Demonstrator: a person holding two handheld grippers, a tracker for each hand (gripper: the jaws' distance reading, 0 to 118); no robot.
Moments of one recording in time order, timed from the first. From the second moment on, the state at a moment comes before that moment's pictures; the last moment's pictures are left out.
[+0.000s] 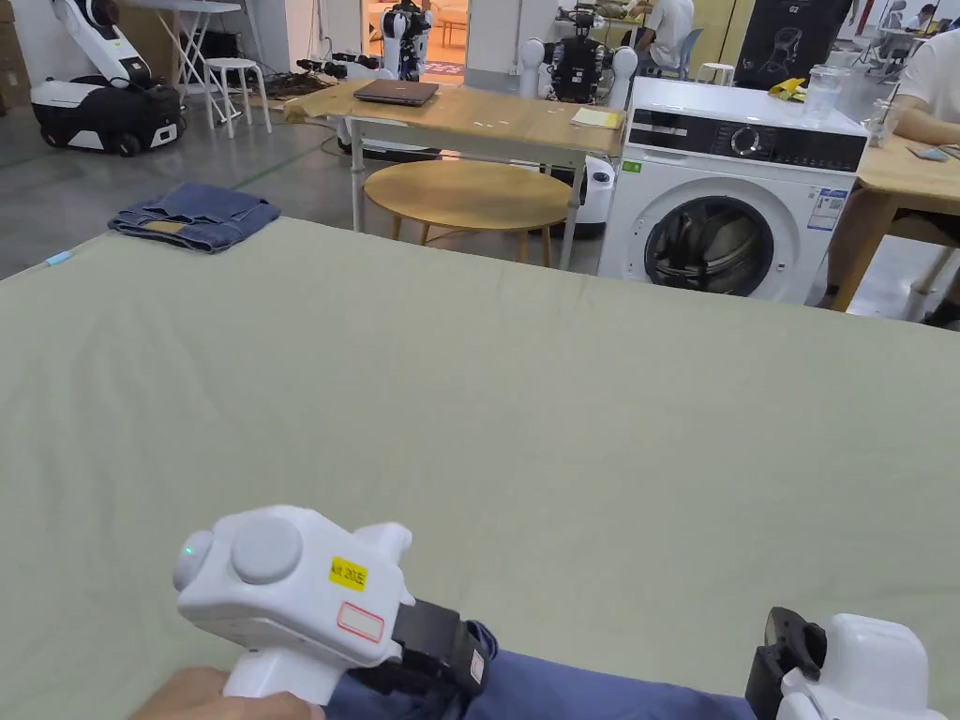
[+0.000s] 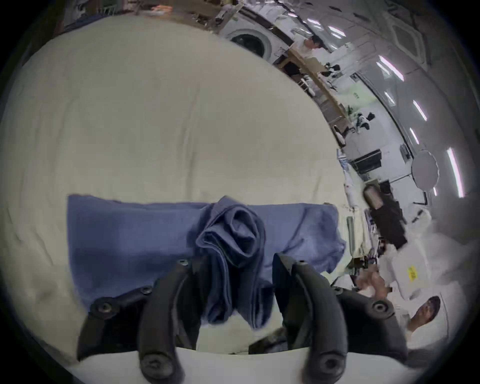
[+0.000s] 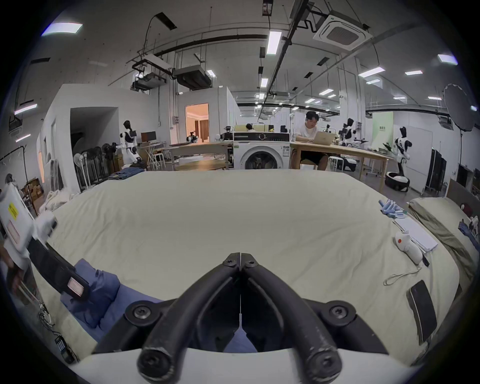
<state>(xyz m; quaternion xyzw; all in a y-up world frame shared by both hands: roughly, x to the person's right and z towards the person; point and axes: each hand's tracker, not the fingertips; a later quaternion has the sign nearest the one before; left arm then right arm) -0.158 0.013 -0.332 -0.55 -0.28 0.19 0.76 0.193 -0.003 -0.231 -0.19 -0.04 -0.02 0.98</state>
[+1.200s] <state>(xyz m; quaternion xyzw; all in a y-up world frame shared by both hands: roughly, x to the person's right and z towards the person) -0.110 -0.068 -0.330 -0.57 -0.32 0.25 0.72 0.198 -0.012 -0.228 -0.21 -0.05 -0.04 0.98</state>
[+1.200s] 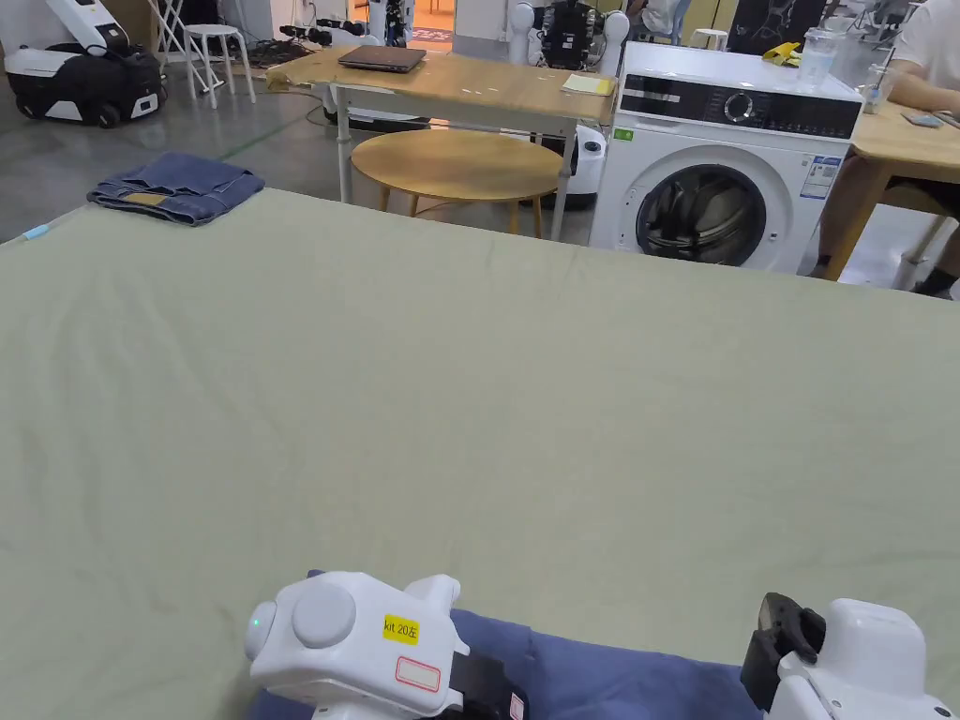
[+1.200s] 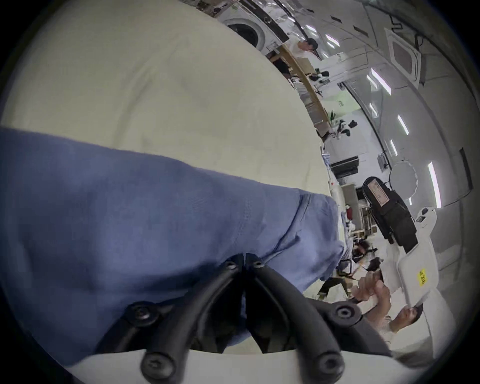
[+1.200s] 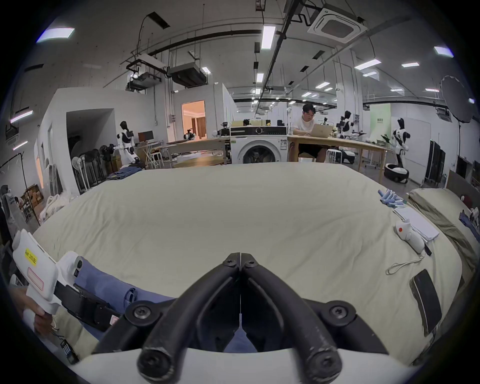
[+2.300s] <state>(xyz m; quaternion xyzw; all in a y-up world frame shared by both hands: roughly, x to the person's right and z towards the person) -0.276 -0.114 -0.324 -0.49 -0.34 0.42 0.69 0.173 0.014 -0.231 -0.16 -0.02 -0.02 0.99</state>
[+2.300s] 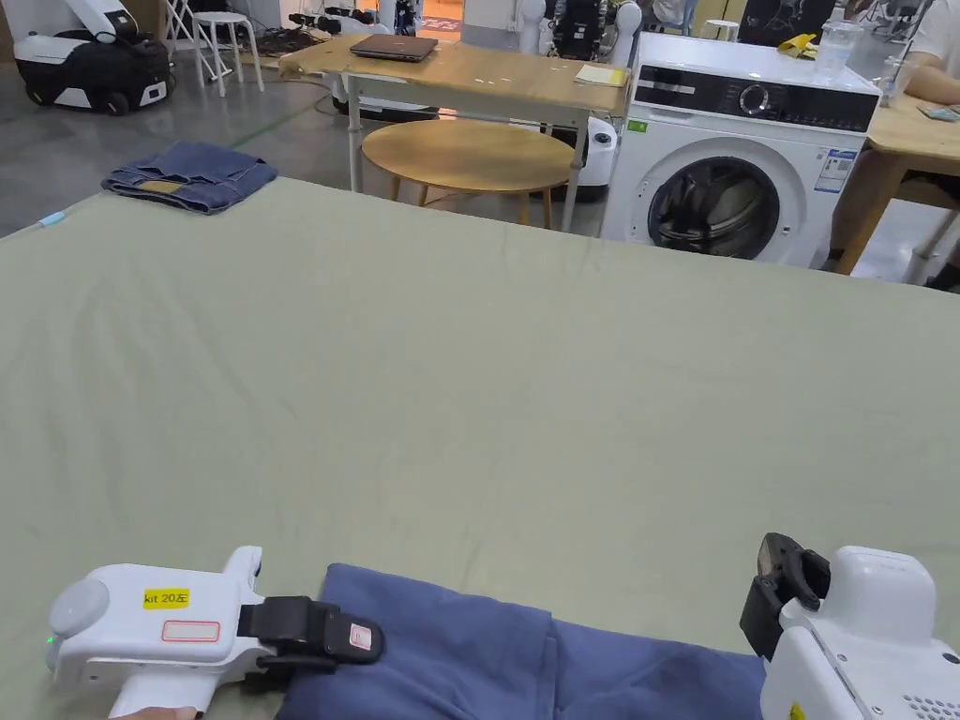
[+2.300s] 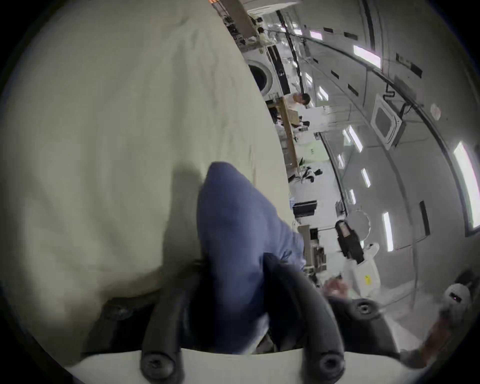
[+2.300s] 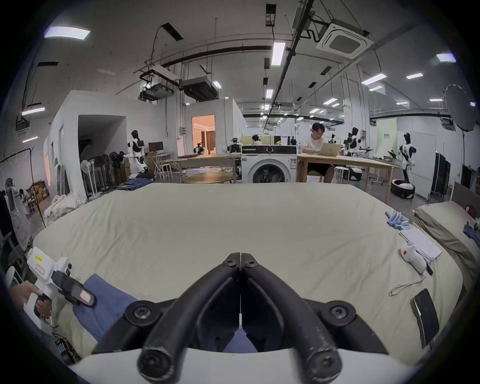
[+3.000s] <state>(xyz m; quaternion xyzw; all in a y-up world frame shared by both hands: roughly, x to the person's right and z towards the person) -0.342 0.073 -0.272 -0.41 -0.23 0.22 0.86 0.164 0.028 -0.230 -0.15 -0.01 -0.01 0.99</state>
